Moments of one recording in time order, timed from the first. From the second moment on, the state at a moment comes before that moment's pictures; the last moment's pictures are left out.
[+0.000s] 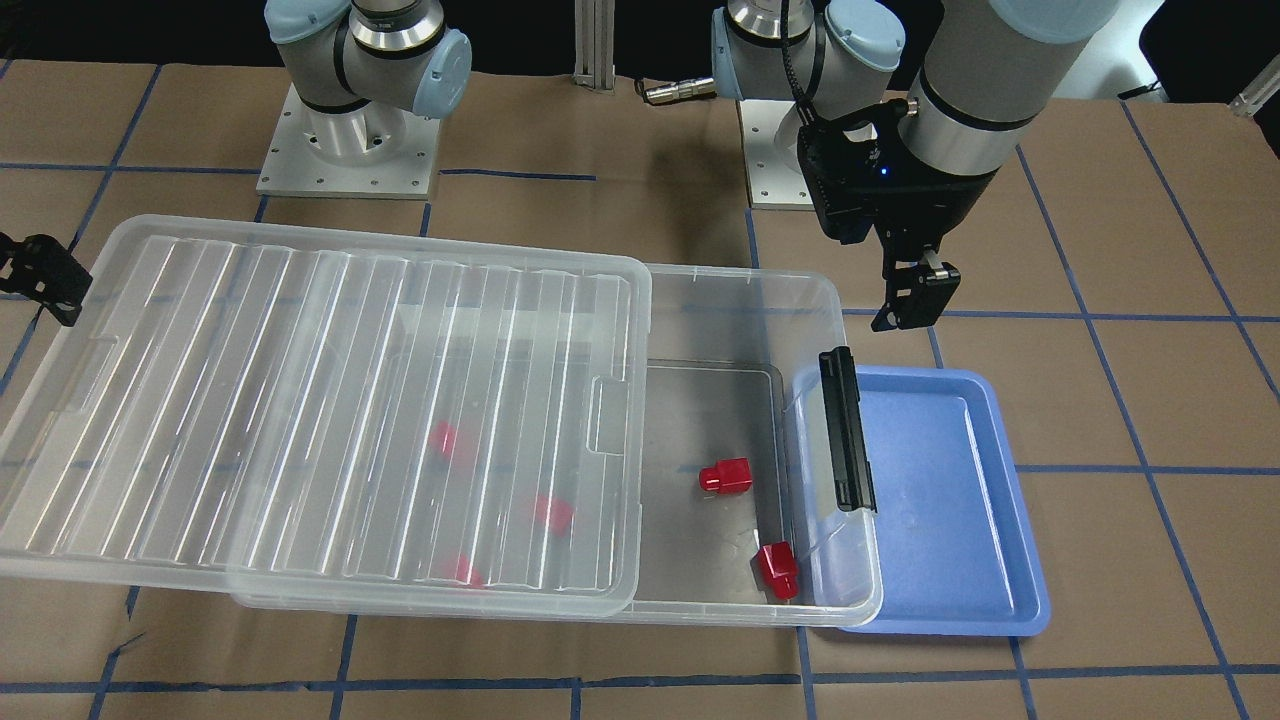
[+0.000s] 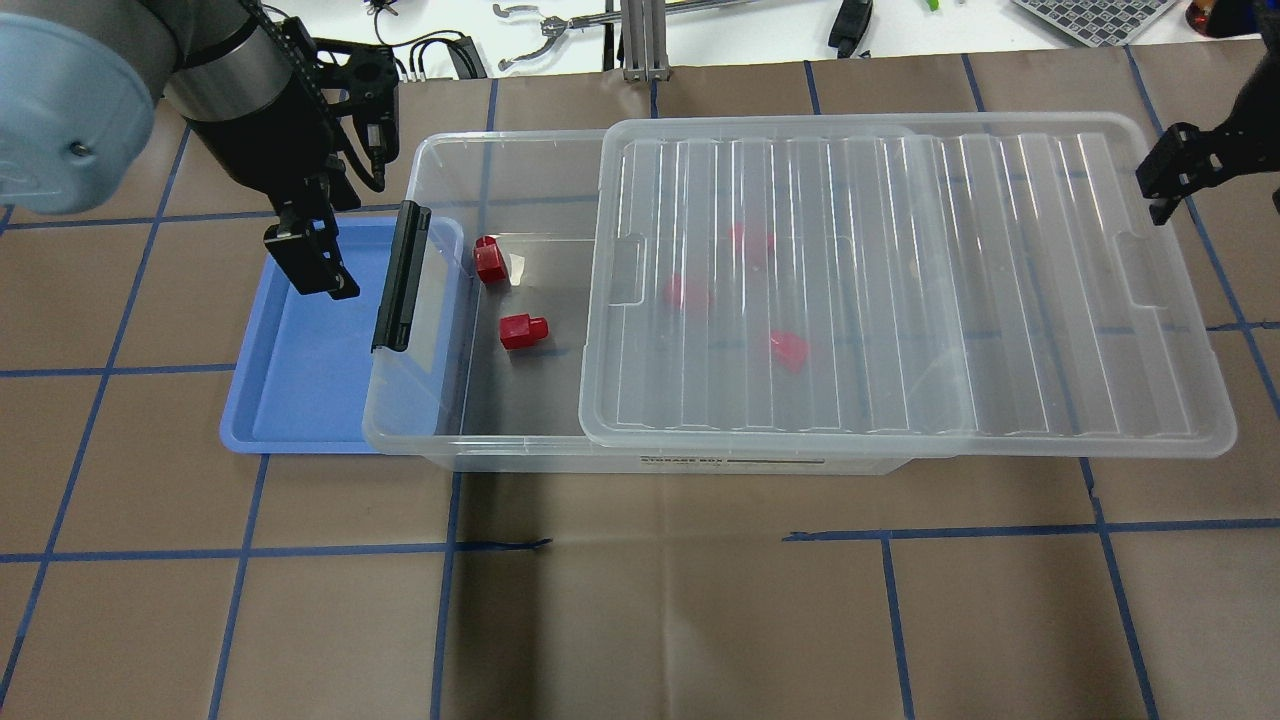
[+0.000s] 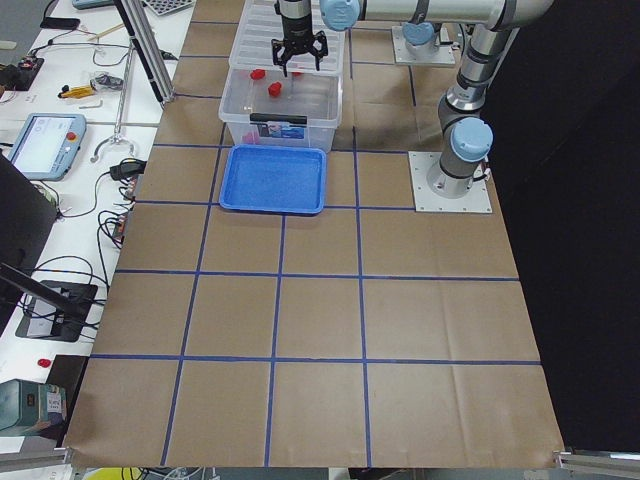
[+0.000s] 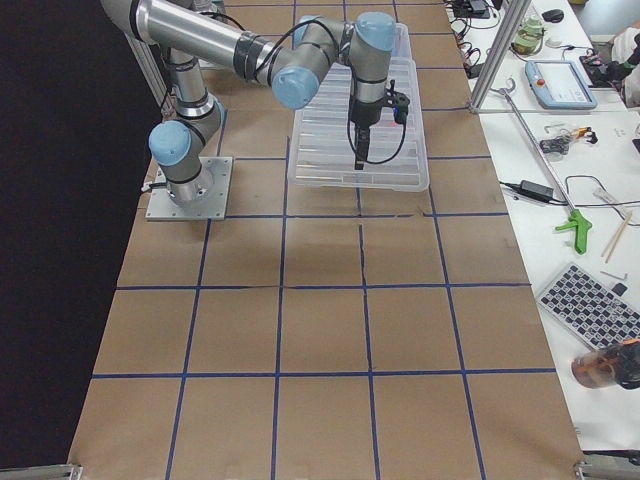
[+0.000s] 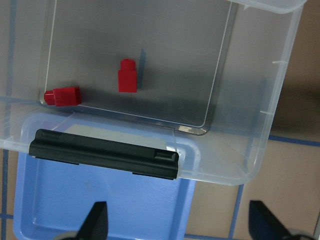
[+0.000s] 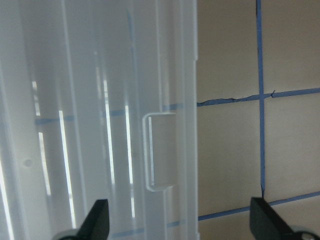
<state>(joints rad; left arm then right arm) -1.57 -1.63 -1.53 -1.59 1.60 1.46 1.25 -1.50 1.57 -1.67 -1.75 -0.22</state>
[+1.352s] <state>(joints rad) -1.63 -1.76 -1.74 -1.20 1.47 1.53 1.58 -1.48 1.39 -1.43 -1.59 0.20</state>
